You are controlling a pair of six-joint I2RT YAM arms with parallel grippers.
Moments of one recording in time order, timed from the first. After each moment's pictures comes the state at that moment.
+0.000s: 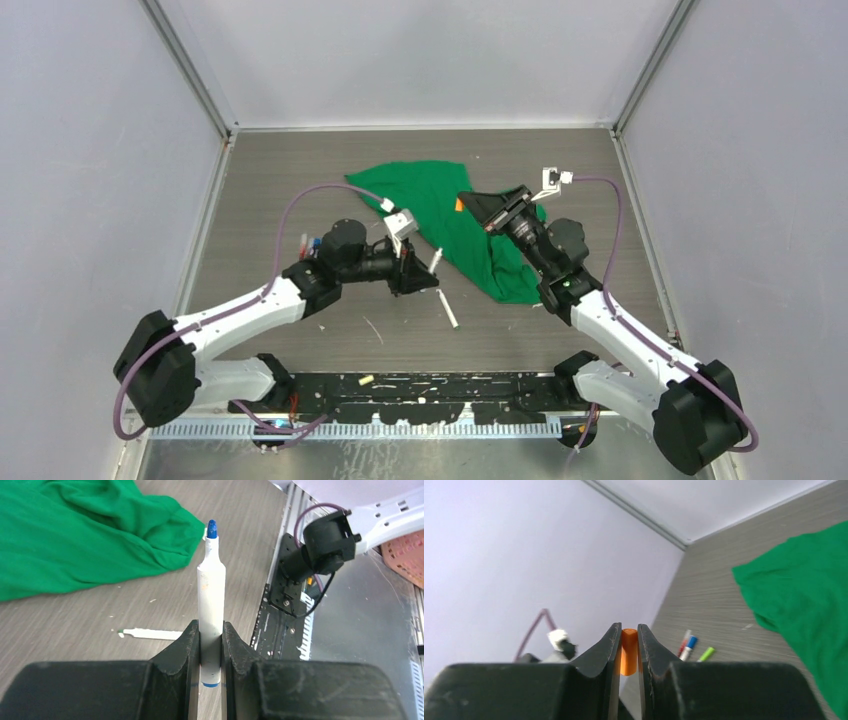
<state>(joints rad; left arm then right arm) -0.77 1.18 0.72 0.18 0.53 -0.28 0.48 0.98 0.58 0.57 -0.14 1.00</state>
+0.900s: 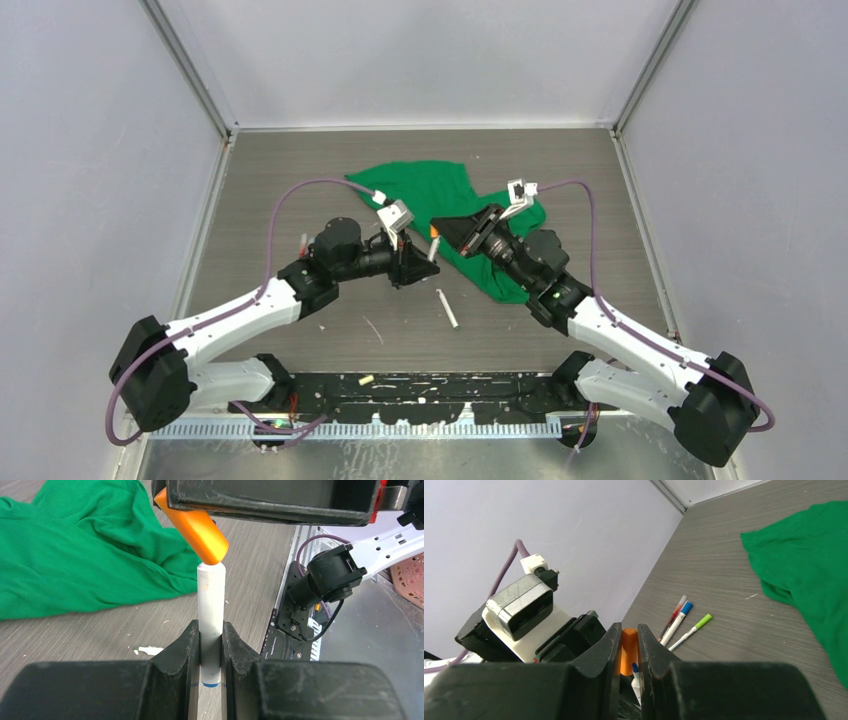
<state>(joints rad) -0.80 1.17 0.73 0.23 0.44 -0.30 0.72 0.95 0.60 0.47 -0.05 0.85</state>
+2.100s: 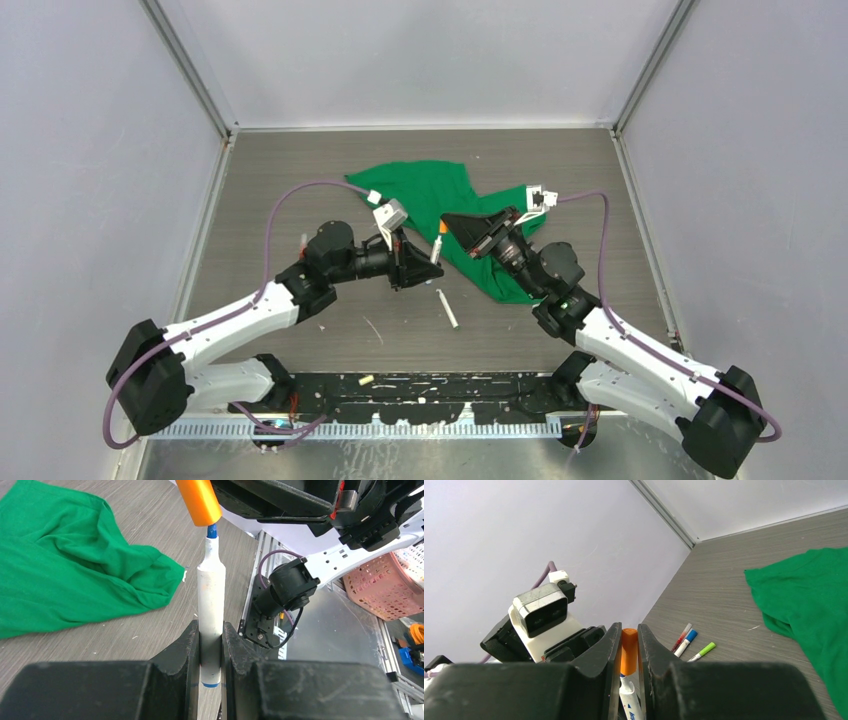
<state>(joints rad) -0.80 1.14 0.70 0.35 0.52 -0.42 0.73 0.86 0.54 0.57 0.04 0.79</state>
